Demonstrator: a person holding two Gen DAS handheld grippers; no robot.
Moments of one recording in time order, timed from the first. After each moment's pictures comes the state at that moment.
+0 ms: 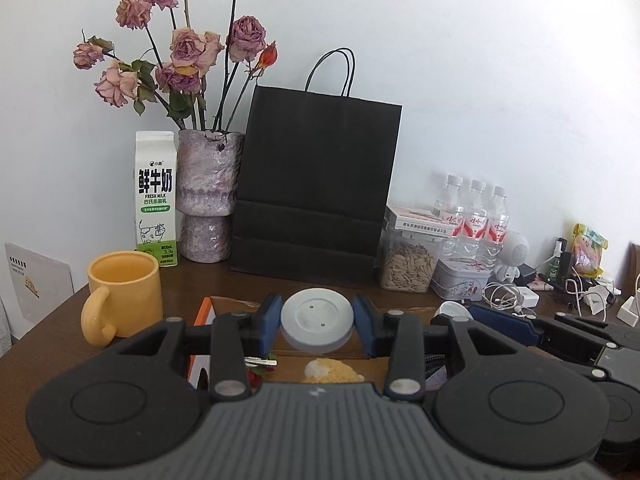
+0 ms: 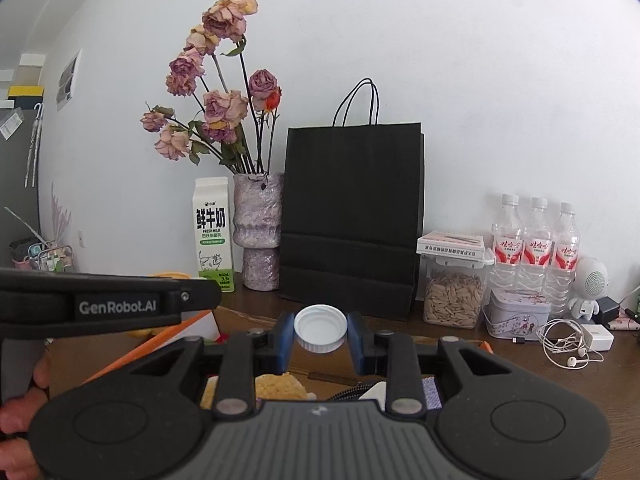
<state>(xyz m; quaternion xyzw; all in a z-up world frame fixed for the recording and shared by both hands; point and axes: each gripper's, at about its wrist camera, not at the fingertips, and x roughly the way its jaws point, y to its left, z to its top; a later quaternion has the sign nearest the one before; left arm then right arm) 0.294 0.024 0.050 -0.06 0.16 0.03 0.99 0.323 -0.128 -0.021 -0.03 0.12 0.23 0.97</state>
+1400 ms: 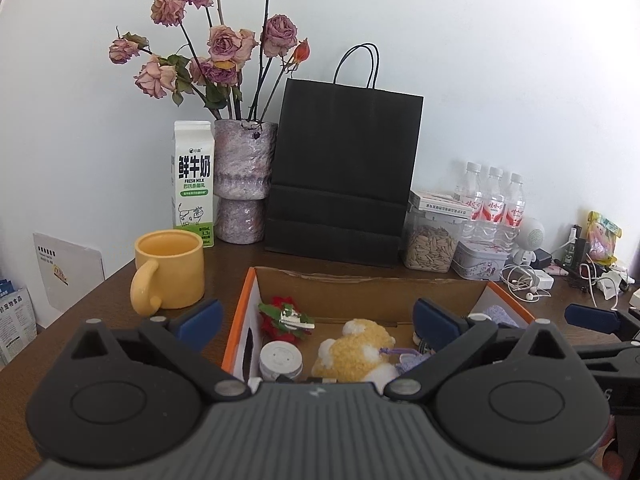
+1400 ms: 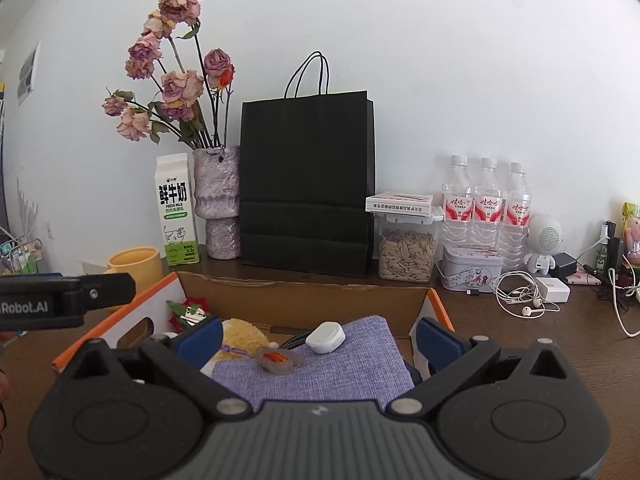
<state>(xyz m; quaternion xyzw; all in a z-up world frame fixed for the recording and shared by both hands) 0.242 0.036 0.048 -0.07 0.17 0.06 0.98 0.291 -0.160 -0.026 -0.02 0.17 0.17 0.97</state>
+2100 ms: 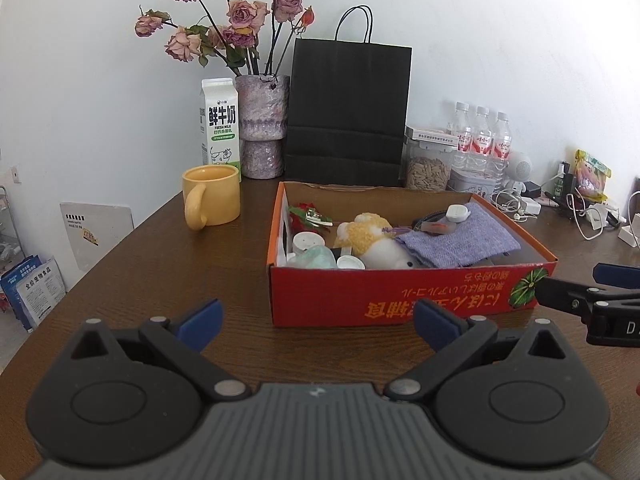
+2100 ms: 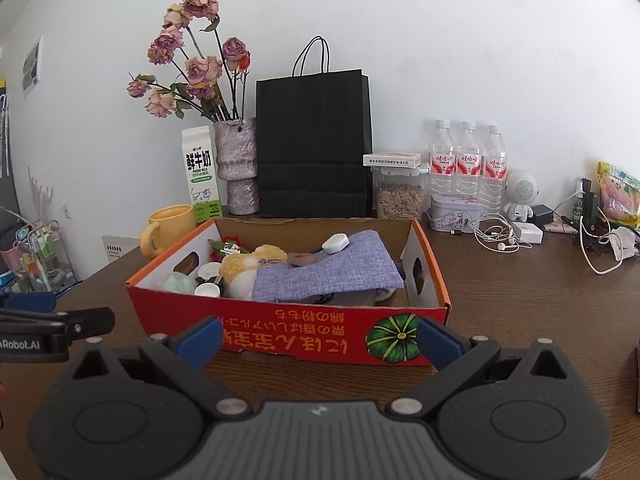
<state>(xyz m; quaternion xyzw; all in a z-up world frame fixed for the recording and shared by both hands) 0.131 0.025 0.034 -0.04 0.24 0.07 0.97 0.181 -0.195 -0.028 -0.01 0.22 0.17 0.96</state>
